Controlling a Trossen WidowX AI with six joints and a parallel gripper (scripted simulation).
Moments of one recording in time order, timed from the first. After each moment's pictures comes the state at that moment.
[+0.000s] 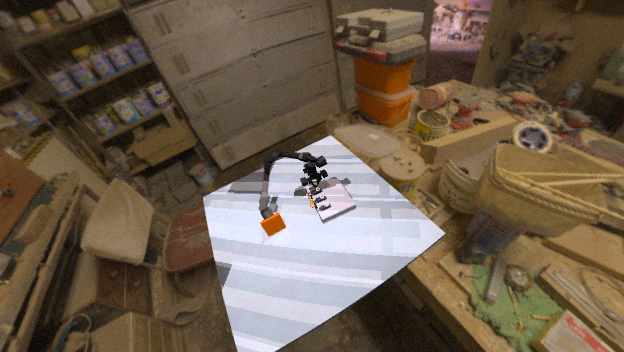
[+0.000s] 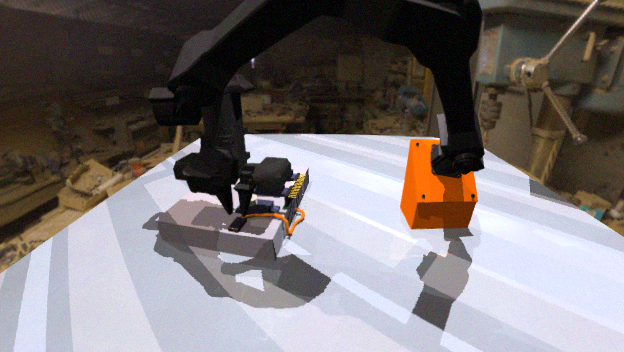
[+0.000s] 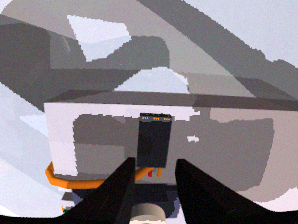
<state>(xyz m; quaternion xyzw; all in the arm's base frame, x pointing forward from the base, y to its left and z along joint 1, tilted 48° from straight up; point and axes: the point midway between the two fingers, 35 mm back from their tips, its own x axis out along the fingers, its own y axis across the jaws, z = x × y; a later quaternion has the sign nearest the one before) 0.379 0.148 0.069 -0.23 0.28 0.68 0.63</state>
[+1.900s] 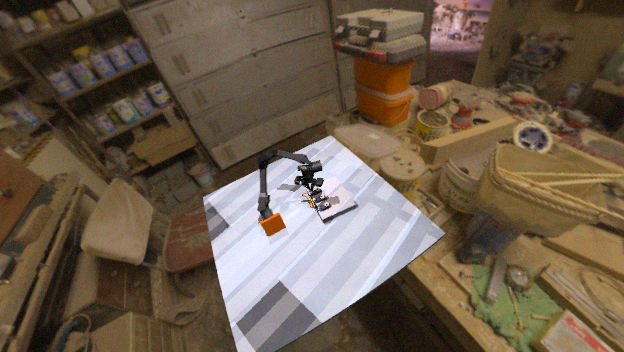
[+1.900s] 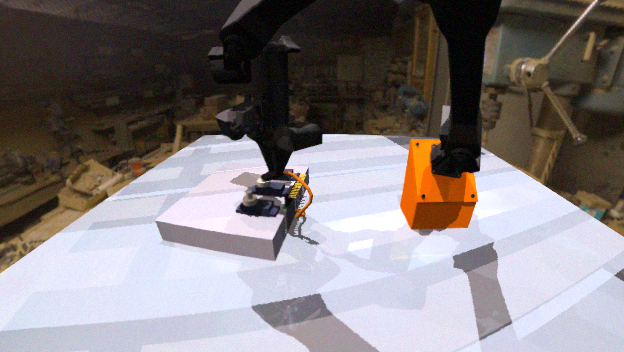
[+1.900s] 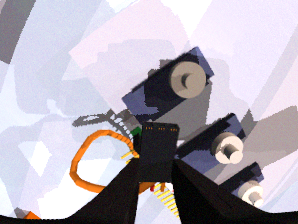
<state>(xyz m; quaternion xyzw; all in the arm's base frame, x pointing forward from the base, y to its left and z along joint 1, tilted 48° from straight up) 0.330 0.064 0.059 -0.02 0.49 0.55 0.68</state>
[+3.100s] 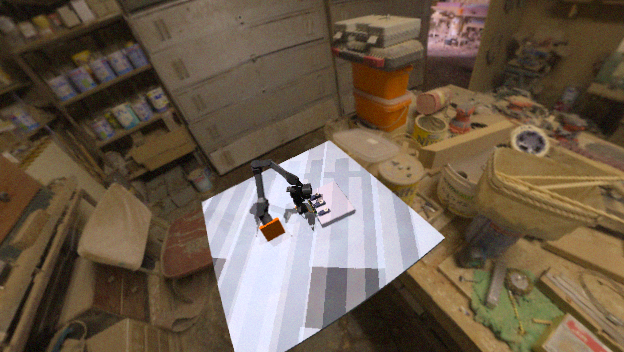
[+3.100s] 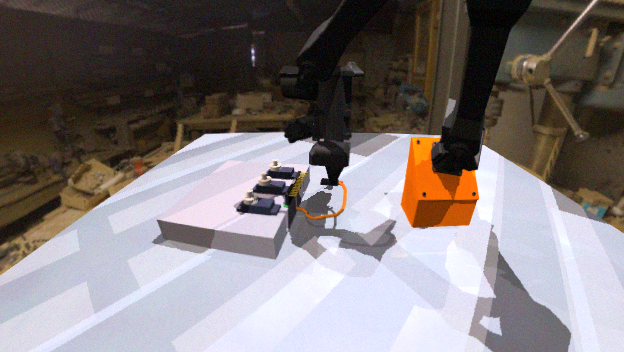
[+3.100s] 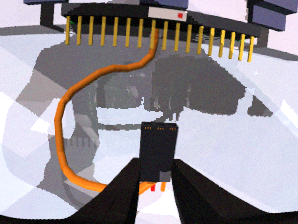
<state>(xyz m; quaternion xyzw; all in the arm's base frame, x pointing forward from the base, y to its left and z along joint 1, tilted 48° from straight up) 0.230 0.048 -0.005 0.27 0.68 0.29 0.62</state>
